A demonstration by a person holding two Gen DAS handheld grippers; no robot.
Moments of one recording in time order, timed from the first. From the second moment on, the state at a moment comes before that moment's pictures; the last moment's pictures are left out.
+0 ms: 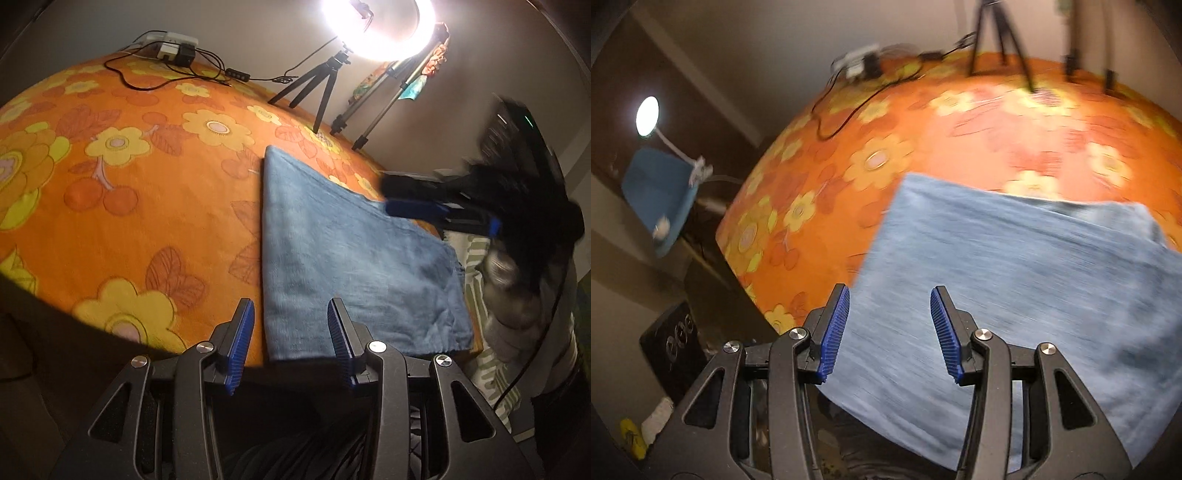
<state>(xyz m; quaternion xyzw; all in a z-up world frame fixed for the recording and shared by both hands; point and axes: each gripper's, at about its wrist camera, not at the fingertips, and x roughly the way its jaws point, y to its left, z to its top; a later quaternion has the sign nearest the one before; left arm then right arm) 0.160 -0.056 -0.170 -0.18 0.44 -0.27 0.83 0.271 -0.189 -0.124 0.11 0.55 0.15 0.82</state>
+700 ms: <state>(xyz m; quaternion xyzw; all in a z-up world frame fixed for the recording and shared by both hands) 0.155 -0.038 -0.183 -0.20 0.43 -0.29 0.83 0.325 -0.074 -0.191 -0.07 0.66 0.06 0.74</state>
